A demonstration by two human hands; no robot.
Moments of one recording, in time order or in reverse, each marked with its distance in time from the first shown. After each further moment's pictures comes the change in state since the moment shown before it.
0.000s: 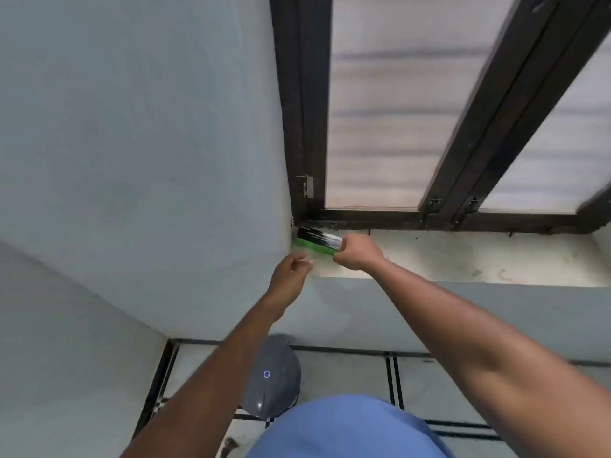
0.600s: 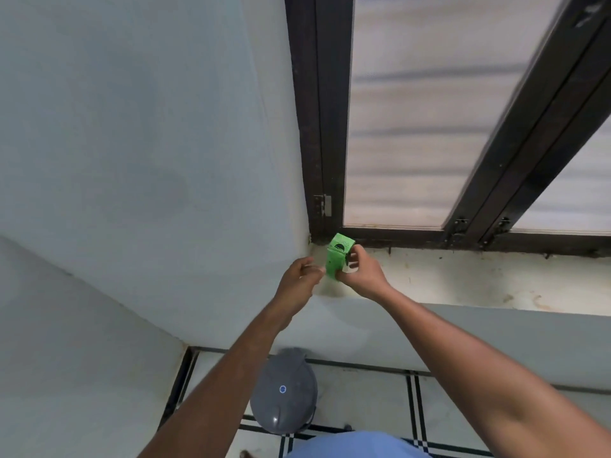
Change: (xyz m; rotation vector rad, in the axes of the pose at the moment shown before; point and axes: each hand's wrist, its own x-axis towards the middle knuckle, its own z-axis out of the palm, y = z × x) left_hand 0.012 0.035 -0.020 -0.063 -0.004 -0.013; right_hand 0.015 0.003 0.035 0.540 0.070 -0.117
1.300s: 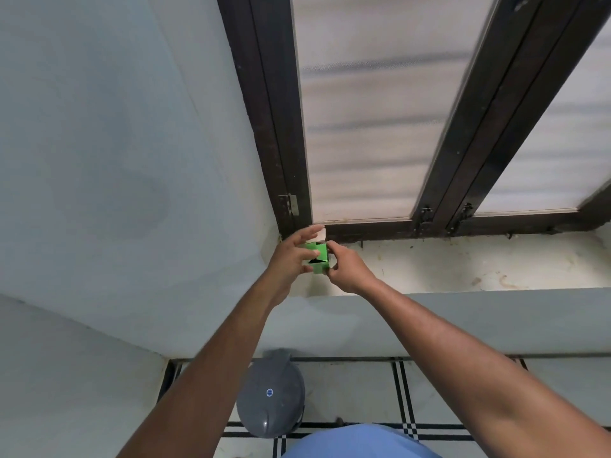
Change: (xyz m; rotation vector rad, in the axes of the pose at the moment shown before) left_hand 0.026 0.056 0.039 -0.085 -0.196 0.161; right_hand 0.008 0.010 -0.026 -0.153 -0.043 -0.129
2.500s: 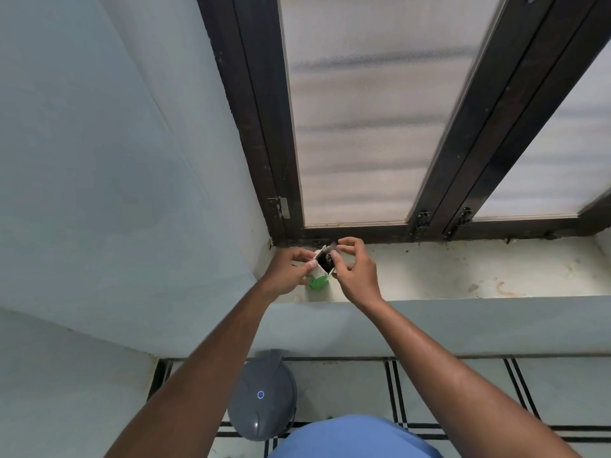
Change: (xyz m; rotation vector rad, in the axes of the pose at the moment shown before) left_hand 0.064 -0.057 -0.004 0.324 -0.003 -0.024; right_hand -0.017 0.019 -0.005 0.427 0.394 0.097
